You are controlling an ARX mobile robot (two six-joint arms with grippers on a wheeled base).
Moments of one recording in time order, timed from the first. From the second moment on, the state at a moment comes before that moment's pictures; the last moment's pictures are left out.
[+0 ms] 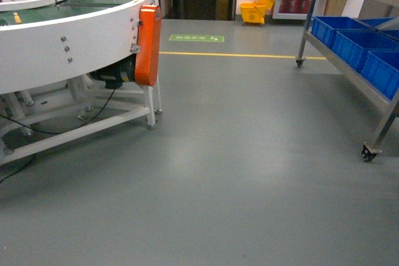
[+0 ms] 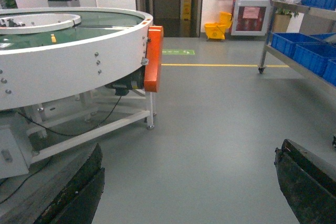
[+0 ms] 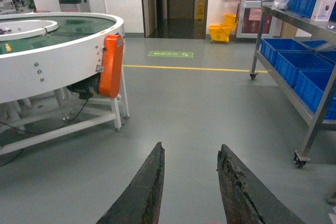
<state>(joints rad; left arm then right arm) 0.00 0.01 0.01 0.00 0.00 0.00 0.06 0.42 0.30 0.13 -0.05 0.03</state>
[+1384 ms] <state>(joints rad) 0.00 0.01 0.01 -0.01 0.00 0.00 0.06 0.42 0.30 0.13 -0.05 0.03</state>
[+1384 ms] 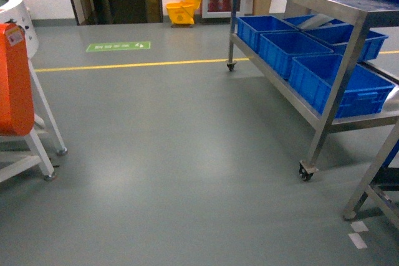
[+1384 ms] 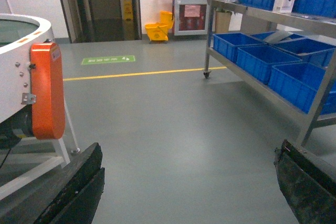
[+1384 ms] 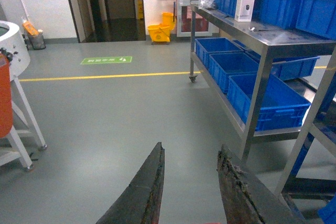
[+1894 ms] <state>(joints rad) 0.00 0.01 0.01 0.00 0.00 0.00 0.06 0.43 0.30 0.13 -0.05 0.03</state>
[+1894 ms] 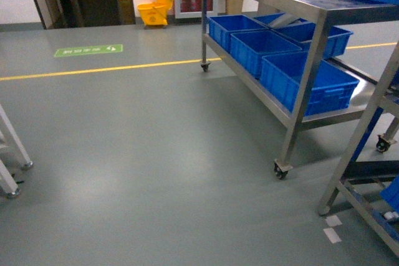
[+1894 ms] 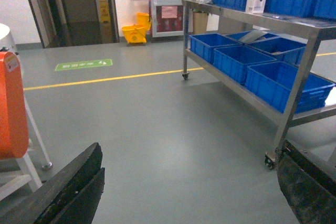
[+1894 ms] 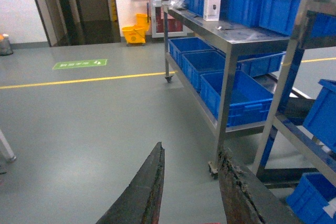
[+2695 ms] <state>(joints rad) 0.00 0.01 0.01 0.00 0.00 0.00 0.06 0.43 0.30 0.13 -0.05 0.03</state>
